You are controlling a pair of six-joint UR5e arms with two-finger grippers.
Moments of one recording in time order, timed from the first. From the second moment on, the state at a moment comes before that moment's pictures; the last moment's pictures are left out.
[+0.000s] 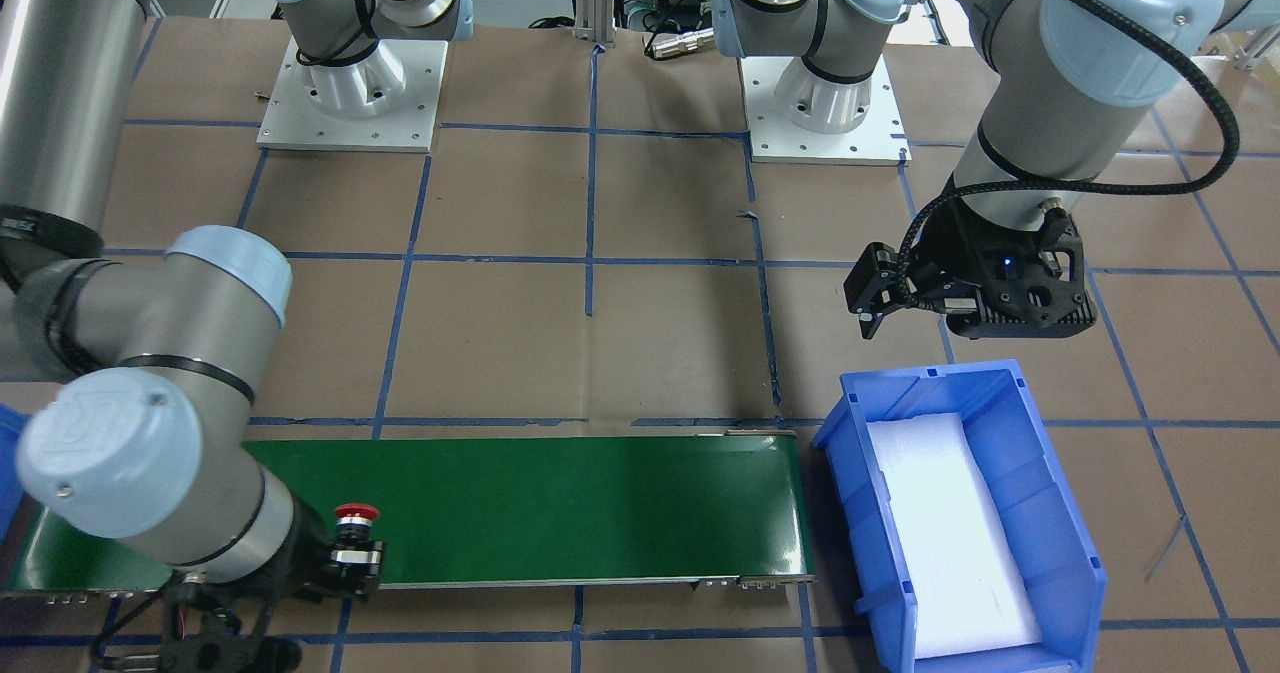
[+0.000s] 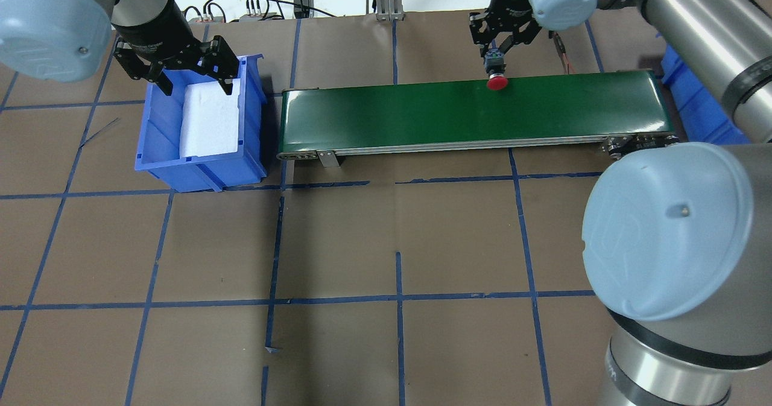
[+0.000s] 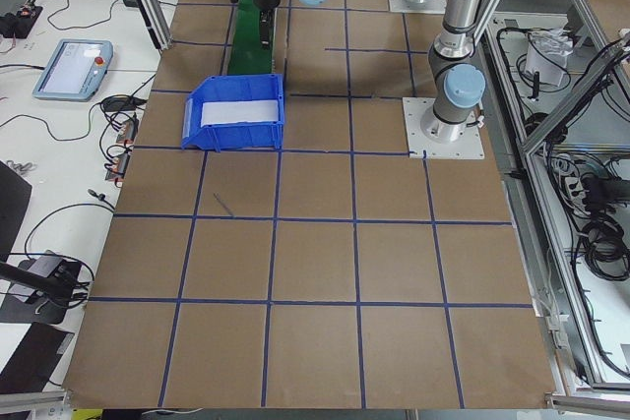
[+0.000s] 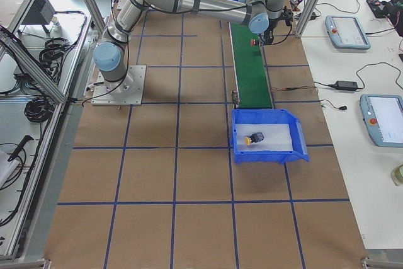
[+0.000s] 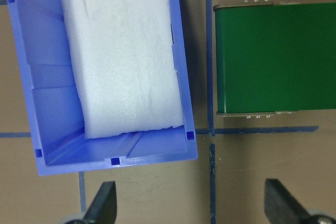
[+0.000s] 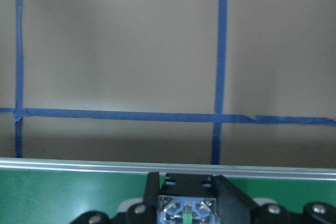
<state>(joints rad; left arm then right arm) -1.51 -1.73 -1.51 -1.40 1.61 0.08 1.55 -0.92 1.15 -1.90 -1.49 -0.07</state>
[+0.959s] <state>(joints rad) -1.50 -1.74 -1.51 -1.40 1.61 0.08 1.11 -0.97 1.06 -1.76 -1.56 -0.75</state>
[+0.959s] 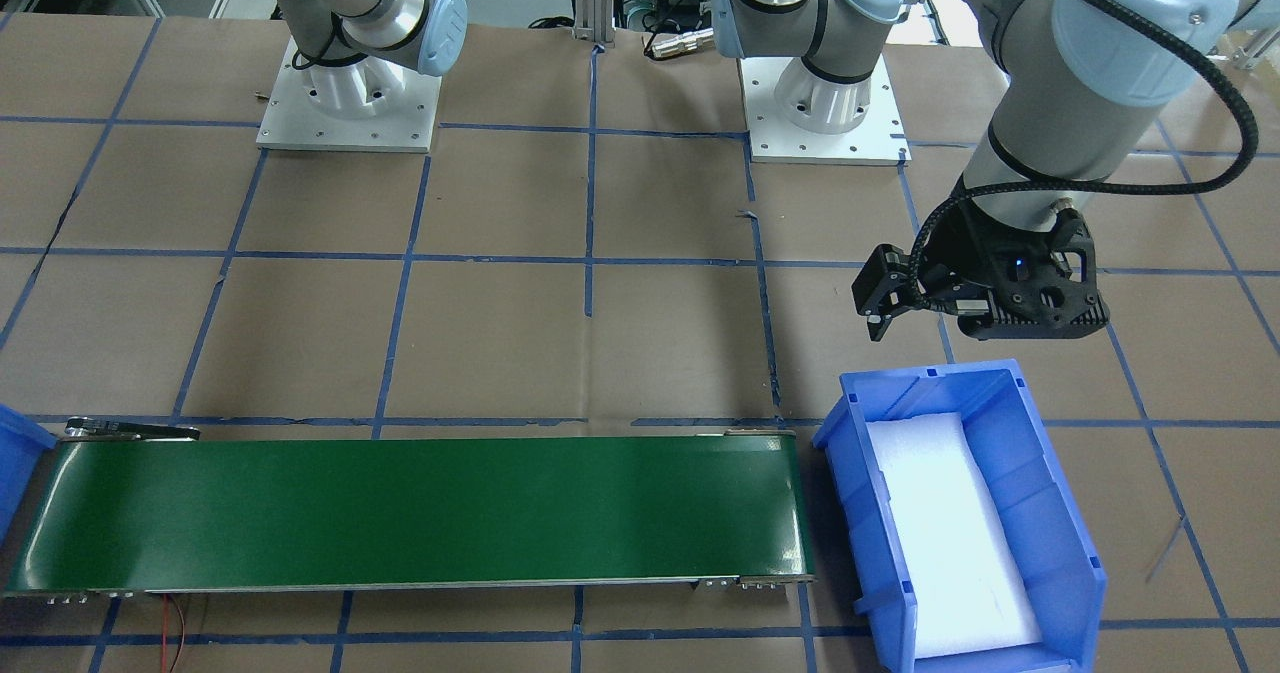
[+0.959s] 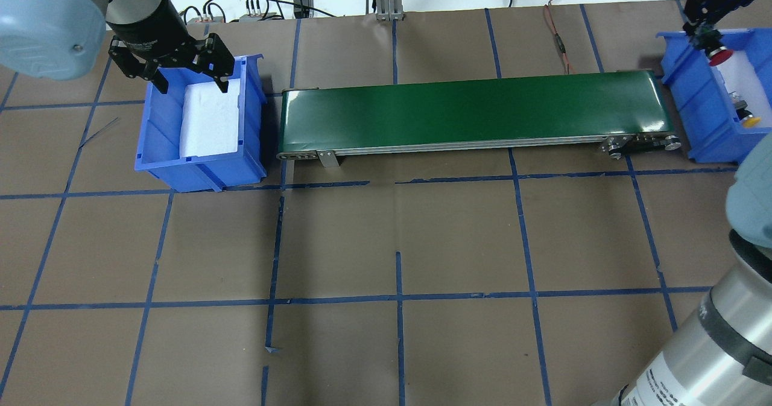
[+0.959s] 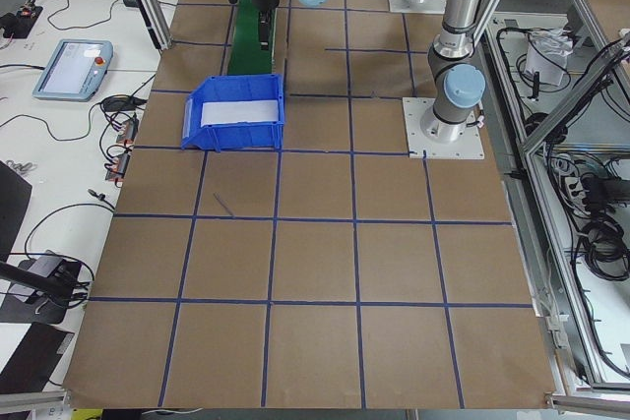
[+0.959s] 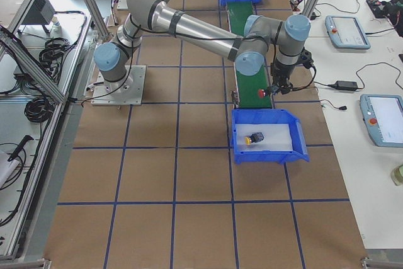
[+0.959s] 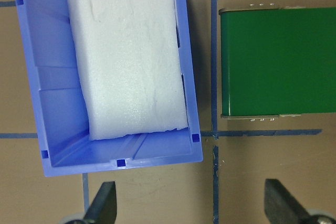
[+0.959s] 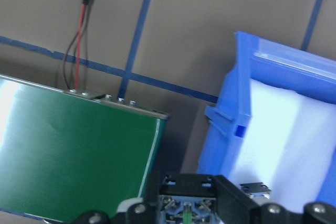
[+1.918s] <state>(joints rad) -1.50 -1.74 -1.51 -1.40 1.61 0.08 1.00 -0.78 0.87 -1.75 -1.55 -0.85</state>
